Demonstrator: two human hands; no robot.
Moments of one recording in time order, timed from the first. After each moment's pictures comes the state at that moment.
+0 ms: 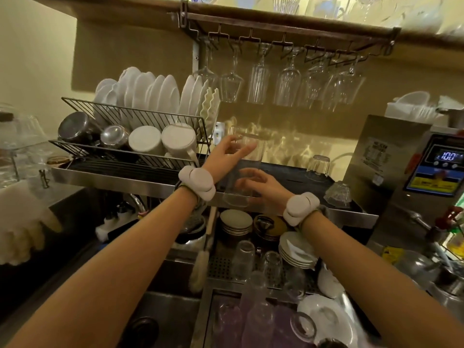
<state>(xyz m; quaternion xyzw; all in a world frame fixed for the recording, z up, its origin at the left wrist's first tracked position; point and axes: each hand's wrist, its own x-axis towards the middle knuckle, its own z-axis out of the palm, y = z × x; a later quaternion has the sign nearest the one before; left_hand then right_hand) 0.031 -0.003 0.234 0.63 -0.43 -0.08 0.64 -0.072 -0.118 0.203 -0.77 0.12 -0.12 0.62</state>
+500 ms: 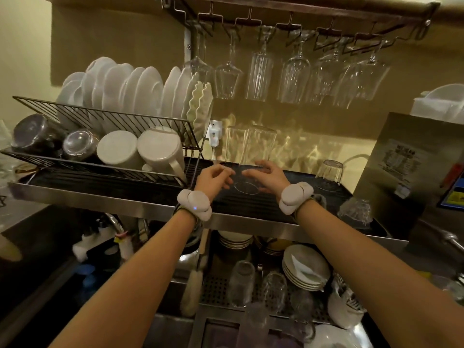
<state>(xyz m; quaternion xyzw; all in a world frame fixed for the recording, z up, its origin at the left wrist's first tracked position) 0.099 -0.062 0.186 0.68 -0.33 -0.08 0.65 0.016 -0.202 0.209 -0.76 0.22 -0.22 0.57</state>
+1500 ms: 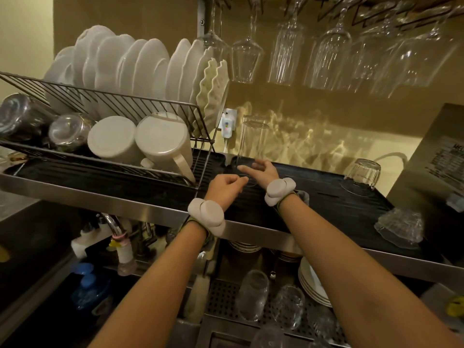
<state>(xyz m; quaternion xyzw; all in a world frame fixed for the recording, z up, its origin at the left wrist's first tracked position) 0.127 -0.084 0.155 0.71 -0.30 -0.13 0.63 0.121 -0.233 0.161 -0.76 0.23 -0.21 0.57</state>
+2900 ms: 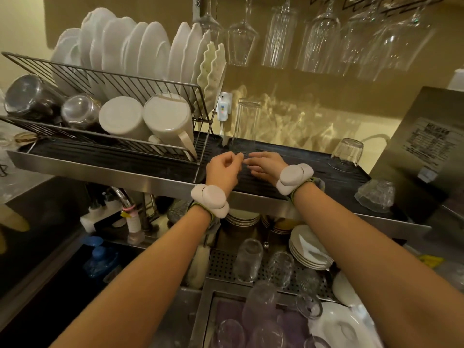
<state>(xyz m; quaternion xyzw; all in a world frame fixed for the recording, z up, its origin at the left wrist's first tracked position) 0.081 -0.063 0.157 0.65 -0.28 -0.04 0.71 0.044 -0.182 0.190 -0.72 0.28 -0.13 0.62</state>
